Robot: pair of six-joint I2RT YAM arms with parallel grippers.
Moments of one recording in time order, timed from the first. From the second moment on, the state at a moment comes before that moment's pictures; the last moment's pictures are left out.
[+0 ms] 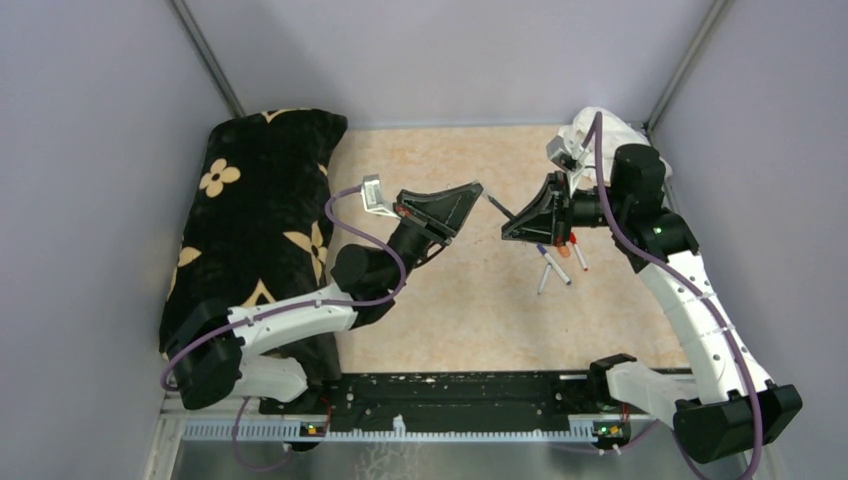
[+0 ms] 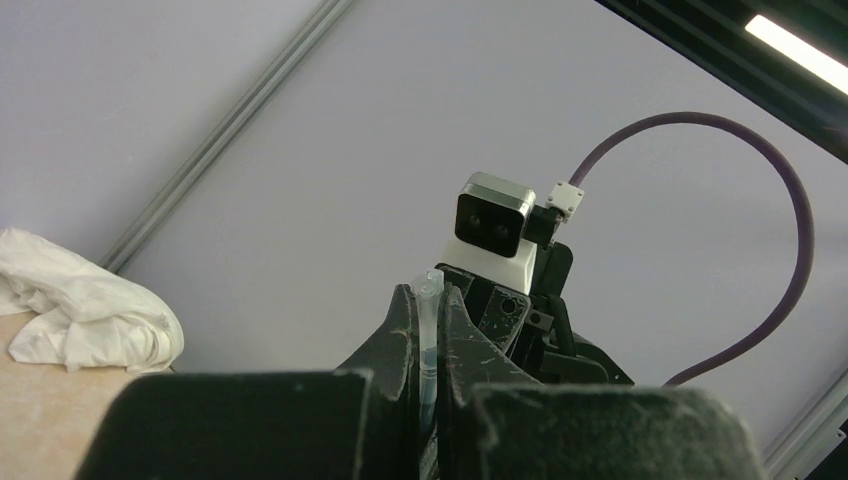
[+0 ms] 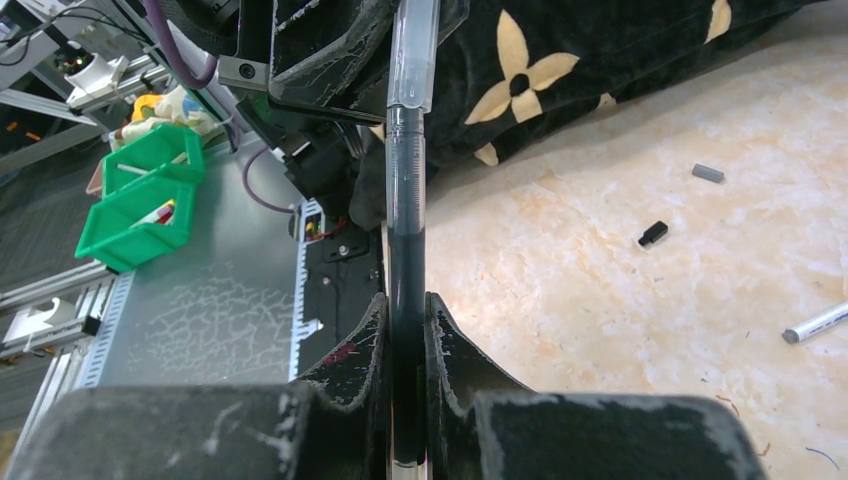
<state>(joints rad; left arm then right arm) -1.02 1.29 0.76 1.20 -0.21 -0.77 0.26 1.05 1.17 -0.42 -1.22 0.01</state>
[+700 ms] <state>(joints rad) -1.02 1.29 0.68 1.31 -0.28 -0.83 0.27 1.05 1.16 -0.40 -1.20 0.03</state>
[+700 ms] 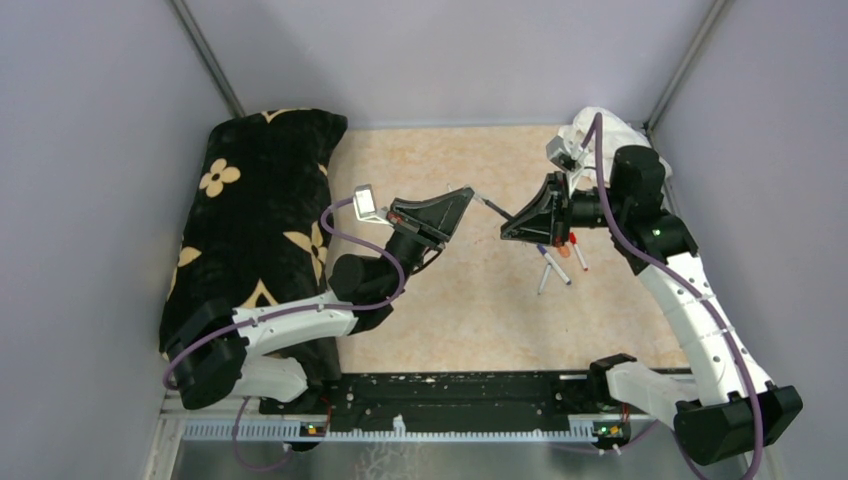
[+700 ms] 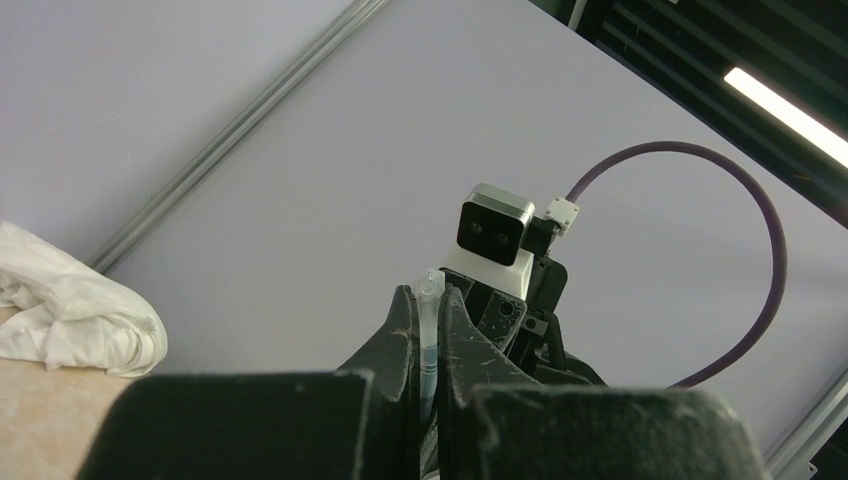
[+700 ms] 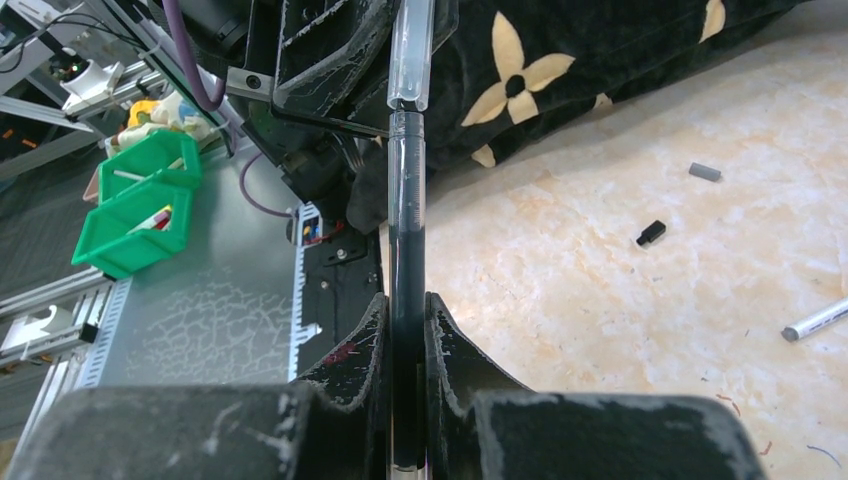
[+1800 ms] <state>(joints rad) -1.01 1.26 0.62 1.31 -0.32 -0.82 0.27 1.01 1.12 -0.34 -1.27 0.03</state>
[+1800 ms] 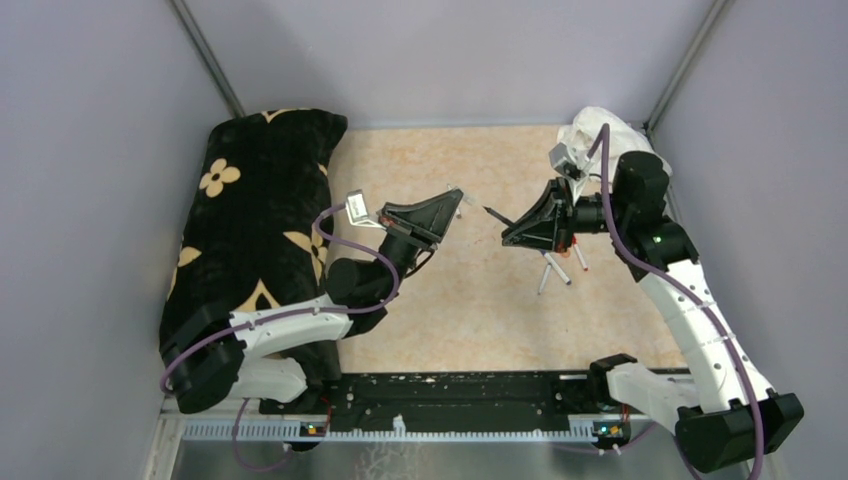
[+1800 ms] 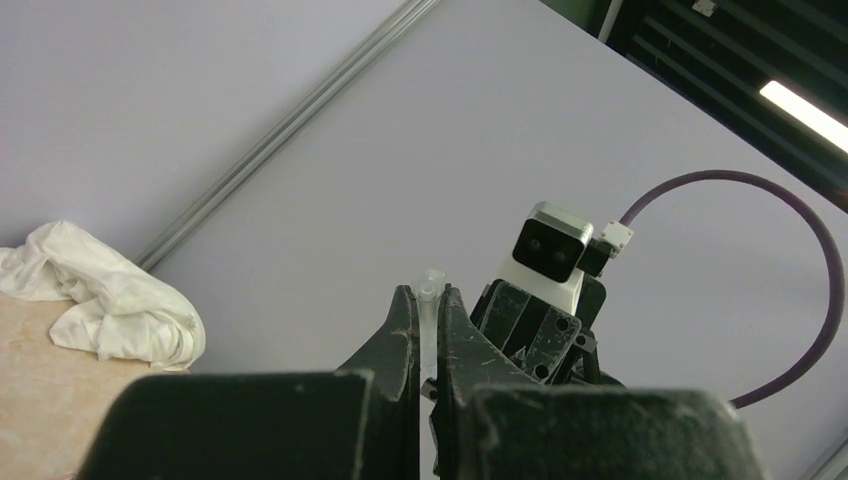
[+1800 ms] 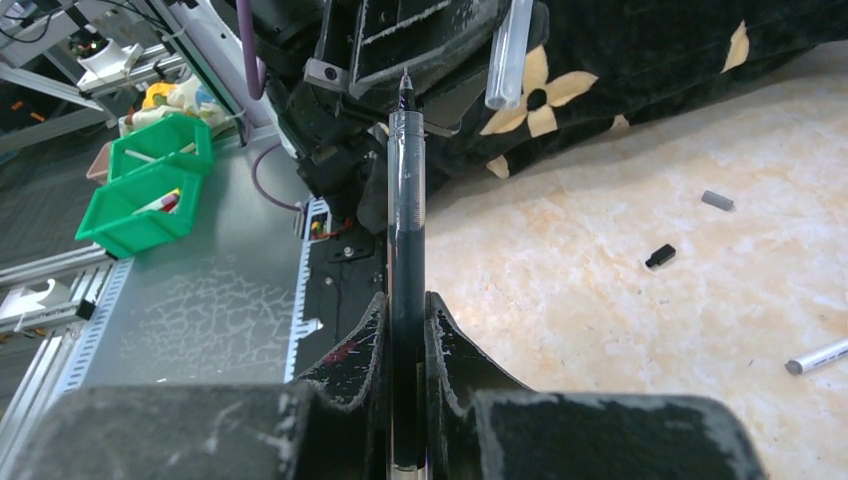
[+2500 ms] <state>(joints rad) -0.99 1.31 0.63 1.39 -0.18 -0.83 0.27 1.01 1.07 -0.34 -1.25 0.00</state>
